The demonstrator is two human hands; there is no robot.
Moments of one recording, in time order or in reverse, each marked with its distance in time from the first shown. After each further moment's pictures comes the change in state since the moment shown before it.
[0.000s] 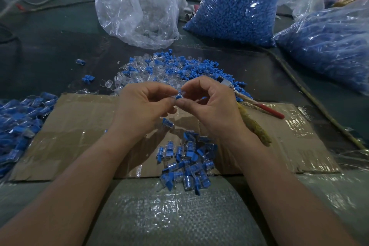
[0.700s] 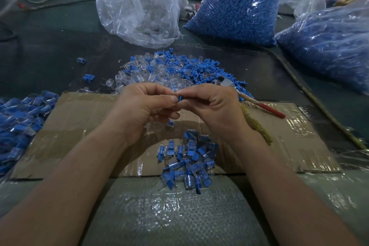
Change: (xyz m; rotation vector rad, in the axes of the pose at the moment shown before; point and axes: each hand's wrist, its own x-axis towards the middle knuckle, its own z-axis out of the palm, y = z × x) left_hand 0.006 0.002 -0.006 -0.400 -0.155 -0.284; right_hand -0.001 0.005 -0.003 -0.031 0.014 -0.258
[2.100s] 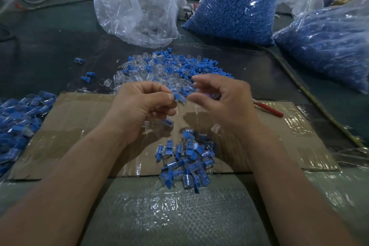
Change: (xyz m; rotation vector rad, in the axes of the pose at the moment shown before) left_hand 0.002 -0.001 0.000 0.007 0.033 0.042; right_hand 0.001 0.001 -0.017 -0.271 0.071 0.132
